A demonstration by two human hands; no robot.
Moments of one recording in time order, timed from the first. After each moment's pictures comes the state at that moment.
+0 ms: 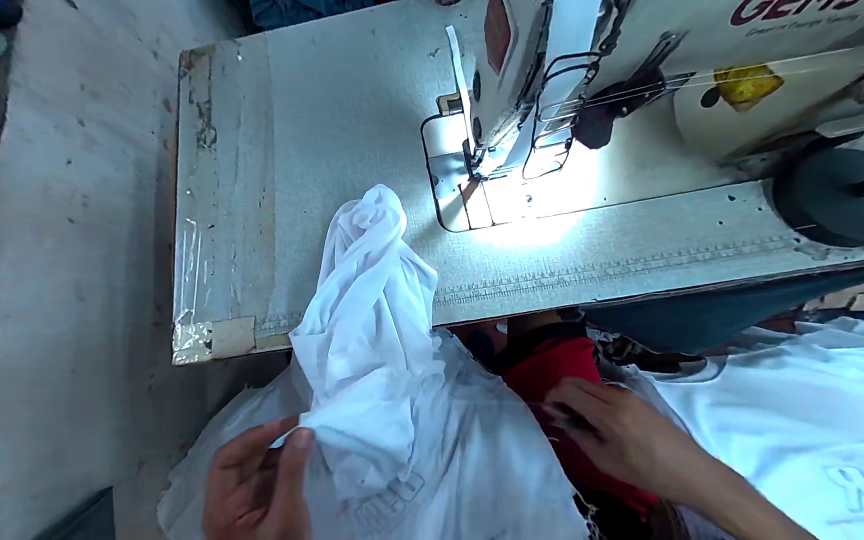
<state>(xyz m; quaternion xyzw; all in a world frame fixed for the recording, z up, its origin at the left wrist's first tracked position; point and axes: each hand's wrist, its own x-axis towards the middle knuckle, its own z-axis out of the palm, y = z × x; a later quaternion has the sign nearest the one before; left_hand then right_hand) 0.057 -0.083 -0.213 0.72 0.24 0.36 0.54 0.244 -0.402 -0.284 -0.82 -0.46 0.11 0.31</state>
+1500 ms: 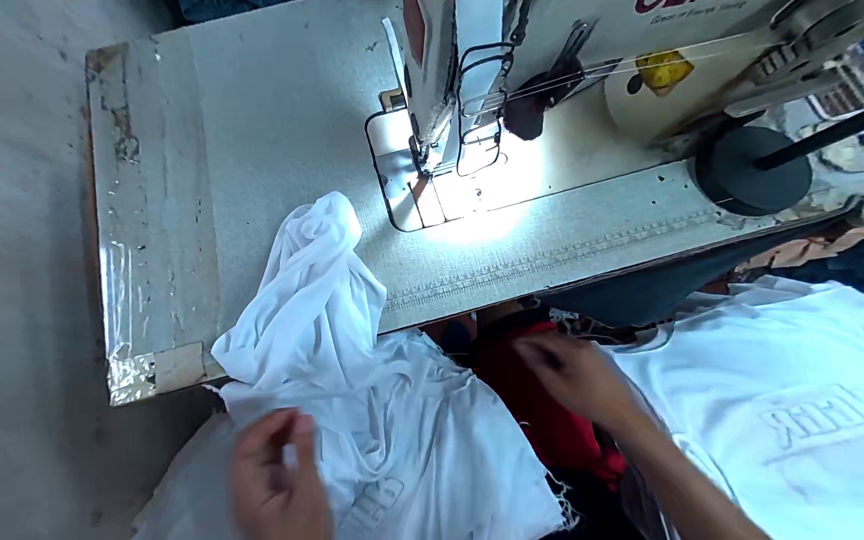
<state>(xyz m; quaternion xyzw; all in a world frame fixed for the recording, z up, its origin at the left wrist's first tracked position) 0.077 -0.101 -0.242 0.79 0.27 0.31 0.47 0.263 -0.407 -0.320 -0.88 -0.25 0.14 0.37</state>
